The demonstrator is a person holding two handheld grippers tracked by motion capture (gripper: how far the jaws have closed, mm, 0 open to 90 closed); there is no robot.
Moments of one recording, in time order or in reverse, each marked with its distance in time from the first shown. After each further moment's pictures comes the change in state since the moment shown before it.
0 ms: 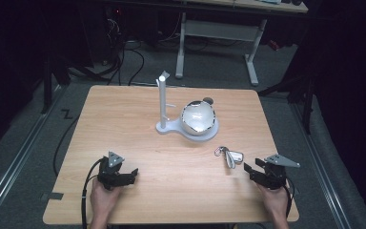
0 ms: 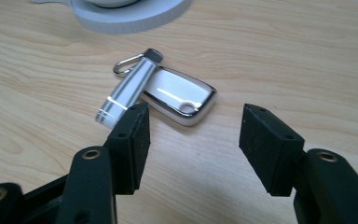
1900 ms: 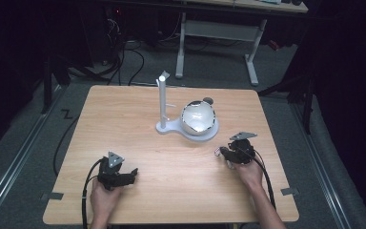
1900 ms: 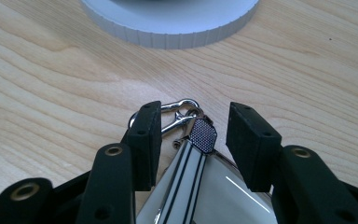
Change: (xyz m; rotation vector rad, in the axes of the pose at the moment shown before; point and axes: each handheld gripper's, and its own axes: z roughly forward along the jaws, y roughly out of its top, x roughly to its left) left arm -0.001 -0.001 0.000 -0.013 0.010 -0.016; right arm 0.029 0.058 0.094 0.182 0.028 -0.176
